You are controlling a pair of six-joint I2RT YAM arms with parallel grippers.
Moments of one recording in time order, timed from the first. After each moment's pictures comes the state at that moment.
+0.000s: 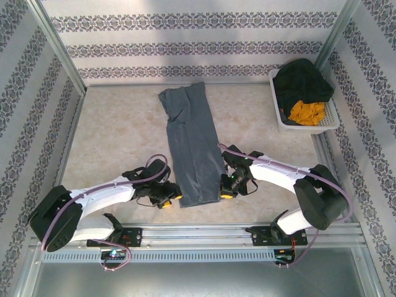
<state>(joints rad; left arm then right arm) -0.74 1.28 0.54 -0.40 0.33 -1.28 0.63 1.49 0.75 -0.72 -0.43 0.77</state>
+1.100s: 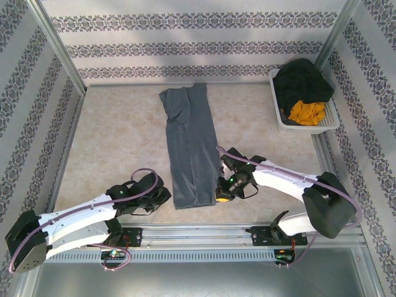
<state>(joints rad) -0.89 0.99 0.44 -0.49 0.00 -1.51 0.67 1.36 0.71 -0.72 -0.51 0.75</state>
